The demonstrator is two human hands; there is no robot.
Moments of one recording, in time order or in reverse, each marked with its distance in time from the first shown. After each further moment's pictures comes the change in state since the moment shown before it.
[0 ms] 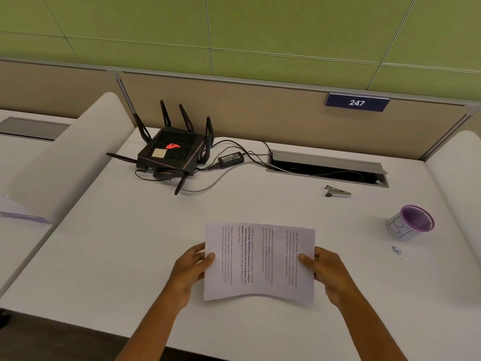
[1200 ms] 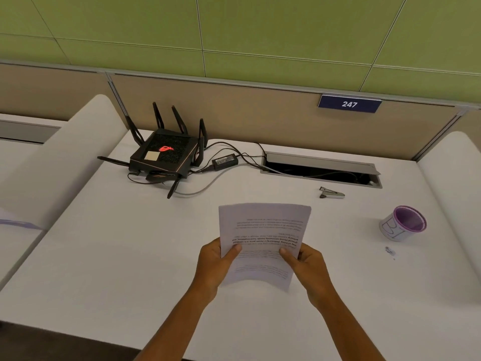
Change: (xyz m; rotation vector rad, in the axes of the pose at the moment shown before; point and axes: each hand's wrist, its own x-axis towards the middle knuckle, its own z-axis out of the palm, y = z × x) left_hand -0.014 0.029 0.086 0.090 0.017 0.252; right_hand -0.009 -0.012 0.034 0.054 0.021 -0.177
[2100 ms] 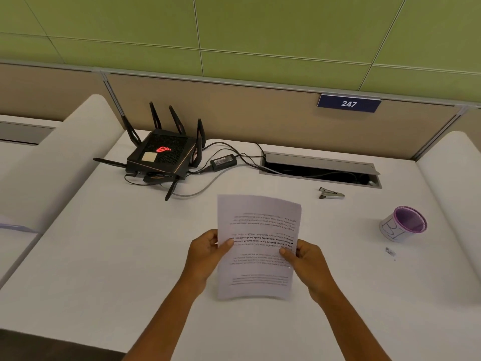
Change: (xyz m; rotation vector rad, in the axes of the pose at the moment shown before) left_hand 0.021 0.016 -0.021 -0.022 -0.054 -0.016; right_hand 0.012 -0.011 -0.002 -0.082 -0.031 0.029
